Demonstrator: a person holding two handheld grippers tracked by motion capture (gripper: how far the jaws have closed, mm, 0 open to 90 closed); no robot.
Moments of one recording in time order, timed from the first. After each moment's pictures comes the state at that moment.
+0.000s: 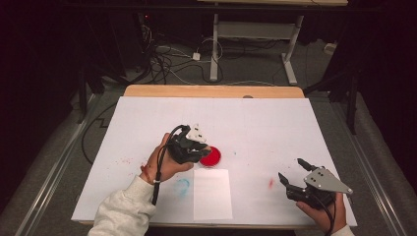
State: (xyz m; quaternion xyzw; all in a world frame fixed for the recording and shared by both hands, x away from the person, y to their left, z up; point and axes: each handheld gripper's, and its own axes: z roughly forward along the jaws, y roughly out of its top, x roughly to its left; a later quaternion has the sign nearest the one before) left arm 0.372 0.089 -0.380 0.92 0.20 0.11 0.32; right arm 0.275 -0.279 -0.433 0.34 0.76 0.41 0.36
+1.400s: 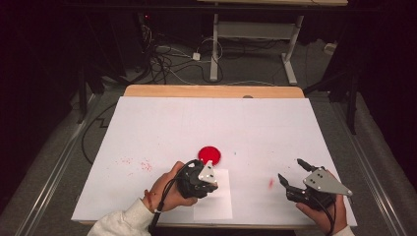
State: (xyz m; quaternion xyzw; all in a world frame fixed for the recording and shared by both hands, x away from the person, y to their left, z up) left arm 0.310 0.064 -0.421 0.96 0.11 0.07 0.26; right arm 0.272 -0.277 -0.431 0.33 0.77 0.41 0.37
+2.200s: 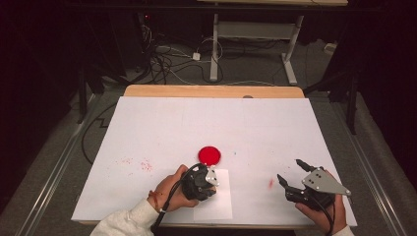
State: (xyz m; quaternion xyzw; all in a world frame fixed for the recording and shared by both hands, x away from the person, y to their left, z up) left arm 0.322 0.053 -0.448 0.97 0.12 0.05 0.21; right arm 0.273 -0.276 -0.432 0.33 0.77 0.41 0.37
